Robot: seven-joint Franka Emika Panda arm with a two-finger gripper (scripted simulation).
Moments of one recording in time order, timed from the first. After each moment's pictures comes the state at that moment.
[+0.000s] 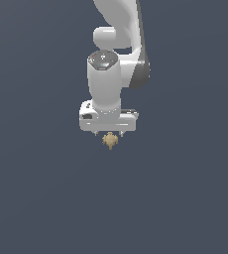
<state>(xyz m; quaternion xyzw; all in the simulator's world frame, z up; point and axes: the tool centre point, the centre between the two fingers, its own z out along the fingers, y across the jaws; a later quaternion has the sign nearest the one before) 0.005 -0.020 0.188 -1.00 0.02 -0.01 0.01</state>
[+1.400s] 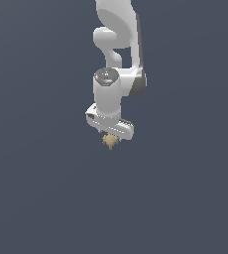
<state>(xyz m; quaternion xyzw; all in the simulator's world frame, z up) -0.030 -0.017 0.129 -0.97 0.22 0.00 0.01</state>
